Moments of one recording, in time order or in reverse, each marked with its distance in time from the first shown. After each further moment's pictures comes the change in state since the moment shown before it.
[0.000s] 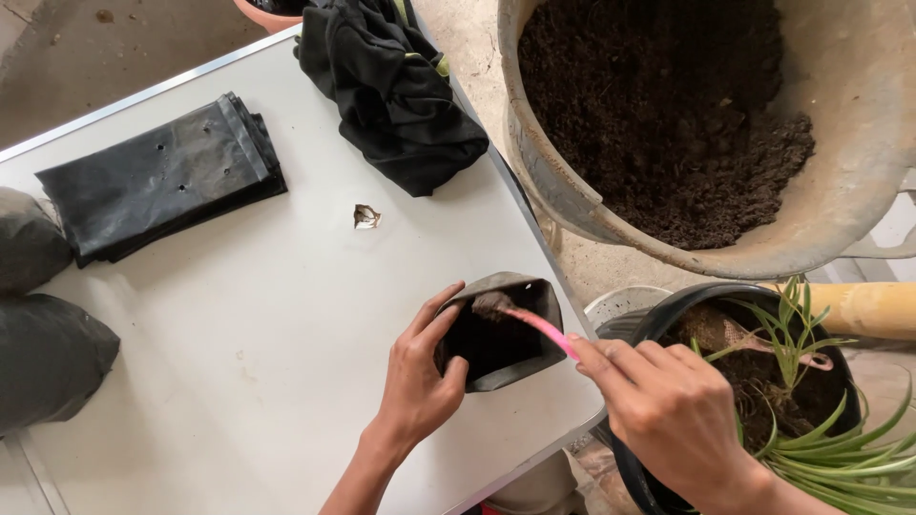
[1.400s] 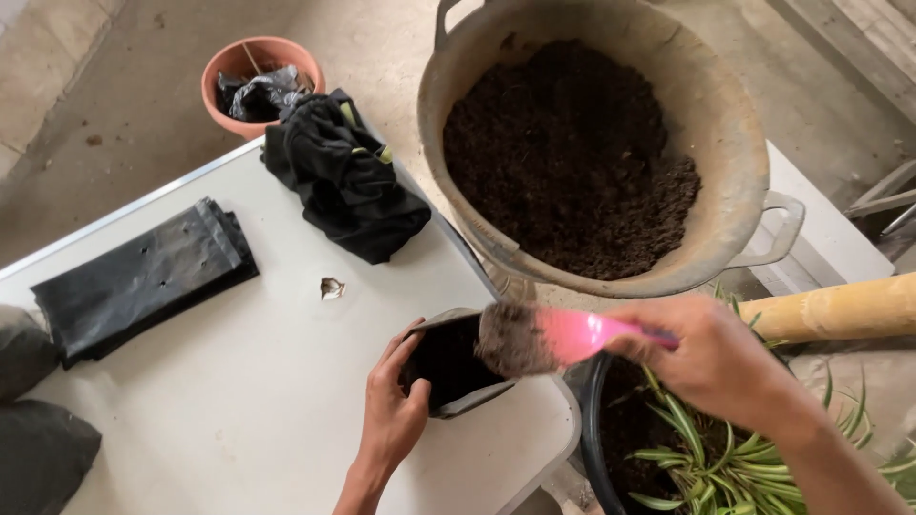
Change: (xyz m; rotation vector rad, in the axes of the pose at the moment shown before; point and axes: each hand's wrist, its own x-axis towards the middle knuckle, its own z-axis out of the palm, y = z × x) left_hand 0.022 0.003 0.011 -0.177 0.024 -0.152; right_hand -0.001 0.098 -0.039 0.733 -0.232 0.457
